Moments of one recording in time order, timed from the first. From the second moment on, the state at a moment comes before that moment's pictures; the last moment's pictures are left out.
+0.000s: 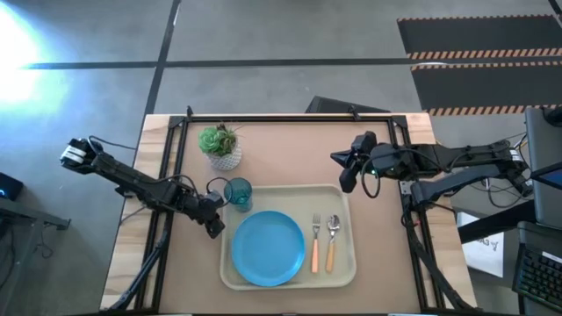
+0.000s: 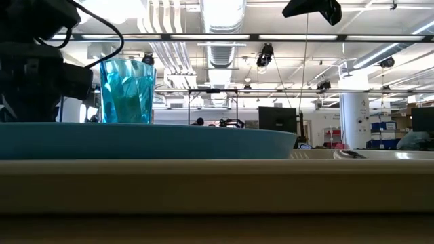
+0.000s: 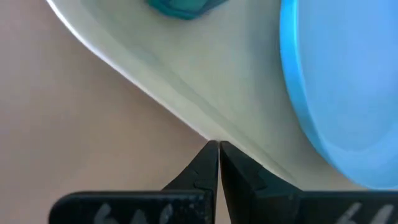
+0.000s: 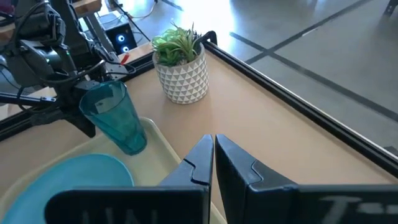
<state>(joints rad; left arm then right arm) -0.33 1.03 0.40 -0.38 -0.01 -1.09 0.09 1.07 1.07 -0.52 0.47 0.45</state>
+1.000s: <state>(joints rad) -0.33 1.03 0.41 -0.50 -0.01 -1.09 0.09 1.06 1.08 -0.52 0.44 0.44</state>
